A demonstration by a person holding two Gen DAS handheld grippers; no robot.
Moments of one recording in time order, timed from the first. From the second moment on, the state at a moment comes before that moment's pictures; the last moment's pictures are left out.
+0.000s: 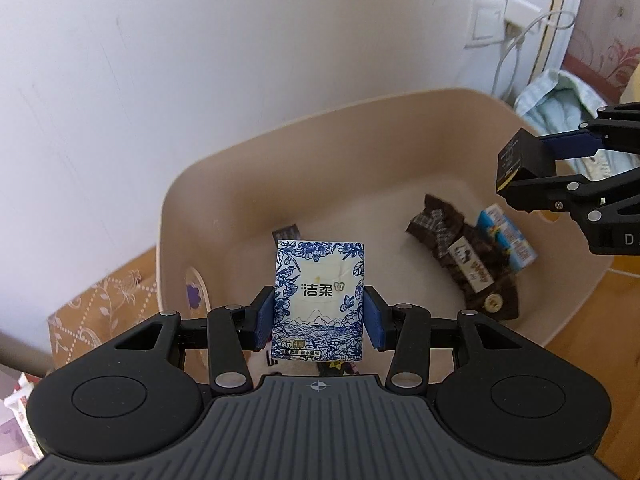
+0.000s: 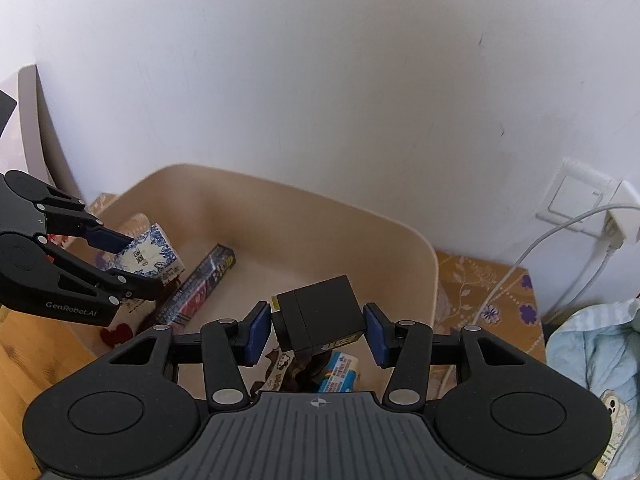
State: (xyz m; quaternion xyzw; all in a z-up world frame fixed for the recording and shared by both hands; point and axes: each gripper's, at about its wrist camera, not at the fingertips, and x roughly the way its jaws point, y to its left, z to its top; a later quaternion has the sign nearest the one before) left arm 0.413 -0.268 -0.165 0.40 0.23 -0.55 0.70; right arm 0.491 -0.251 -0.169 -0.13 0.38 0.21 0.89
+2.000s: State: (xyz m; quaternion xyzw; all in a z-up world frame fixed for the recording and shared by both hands) left arm 0.386 -0.156 -0.126 0.36 0.26 -0.52 0.73; right arm 0.359 -0.274 -0.160 -0.17 0.37 0.28 0.87
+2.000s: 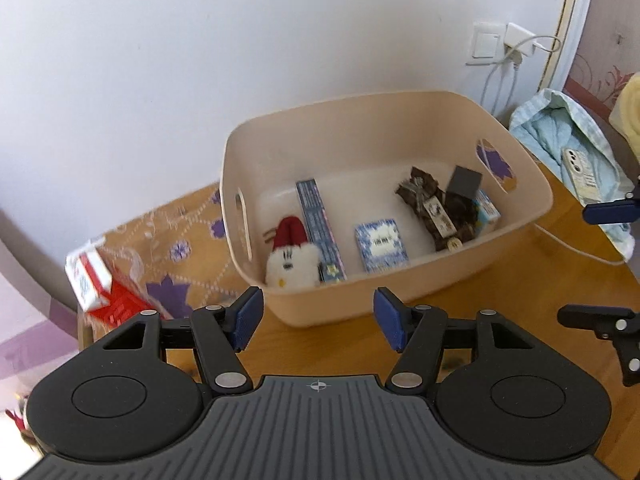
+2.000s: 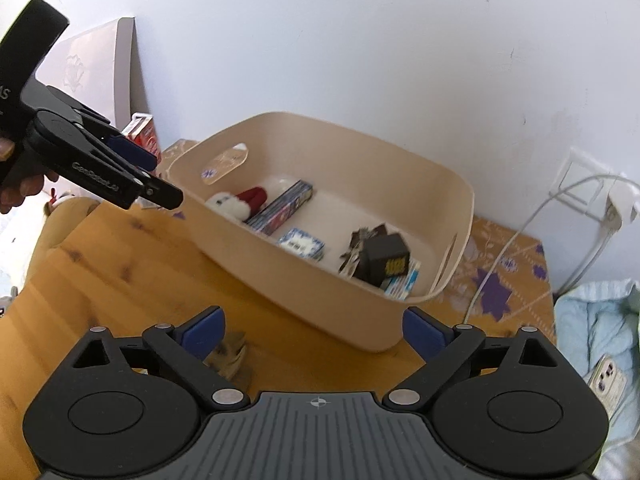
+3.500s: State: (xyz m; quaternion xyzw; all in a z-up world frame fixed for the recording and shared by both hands) left arm 0.328 -0.094 -0.263 0.39 0.42 -0.49 0.66; right arm 0.317 -0.244 -0.272 -0.28 0.48 0.28 0.78
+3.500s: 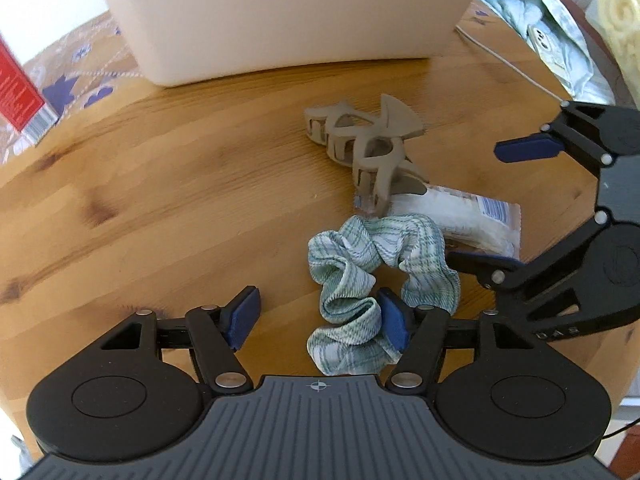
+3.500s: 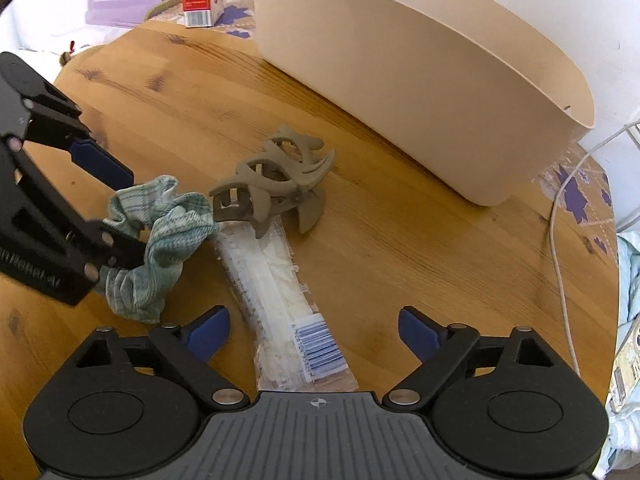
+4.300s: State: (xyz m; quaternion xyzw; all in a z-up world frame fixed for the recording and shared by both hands) left arm 0.340 -0.075 -0.256 0.40 0.41 -0.49 0.66; right arm 0.293 -0.260 -0.260 -0.21 0.51 0.31 0.78
